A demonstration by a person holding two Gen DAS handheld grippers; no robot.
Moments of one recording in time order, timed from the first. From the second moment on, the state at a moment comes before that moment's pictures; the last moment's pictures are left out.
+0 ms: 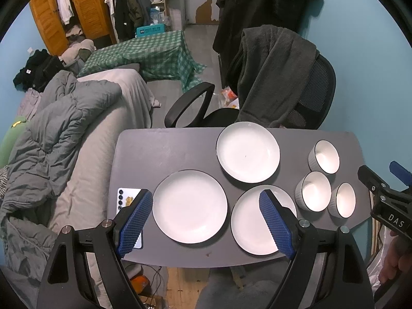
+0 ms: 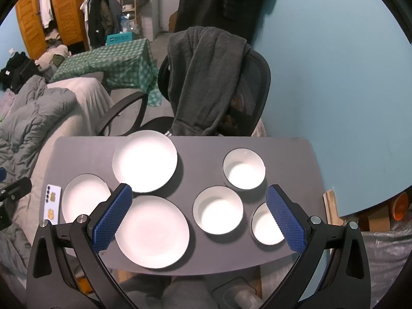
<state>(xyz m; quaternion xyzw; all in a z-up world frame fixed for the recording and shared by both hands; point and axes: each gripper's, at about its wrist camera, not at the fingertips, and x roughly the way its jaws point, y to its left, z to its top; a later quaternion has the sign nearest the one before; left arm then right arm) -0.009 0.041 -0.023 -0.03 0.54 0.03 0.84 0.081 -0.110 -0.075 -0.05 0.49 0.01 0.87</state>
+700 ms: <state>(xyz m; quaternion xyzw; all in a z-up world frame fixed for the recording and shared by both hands) -0.019 0.053 -0.107 -0.05 0.60 -0.01 0.80 0.069 -0.108 -0.124 -0.04 0.52 0.04 0.85</state>
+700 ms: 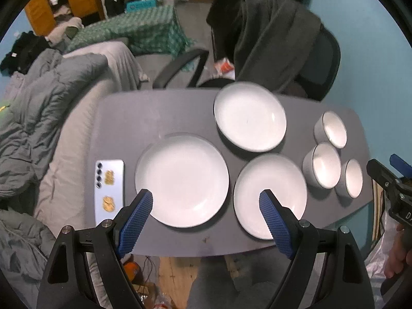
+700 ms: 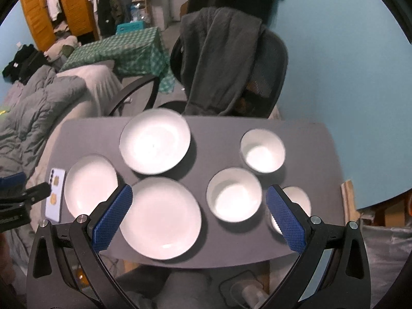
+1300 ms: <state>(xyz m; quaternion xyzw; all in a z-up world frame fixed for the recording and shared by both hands) -0.017 0.014 -0.200 -0.03 0.64 -0.04 0.77 0.050 -0.113 -0.236 -0.01 0.61 0.10 0.79</state>
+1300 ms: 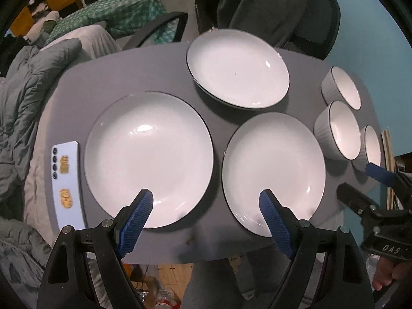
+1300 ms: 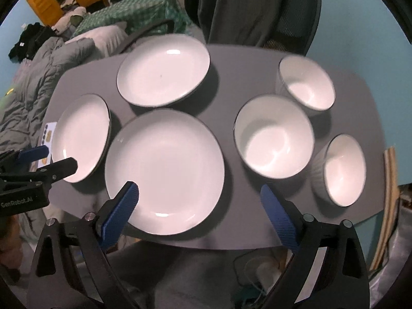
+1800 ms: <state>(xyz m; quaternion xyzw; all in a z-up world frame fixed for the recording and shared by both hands) -0.007 -0.013 -0.236 -0.03 0.68 -0.06 0.73 0.054 -0.129 -0.291 -0.01 0.66 0.10 0.75</state>
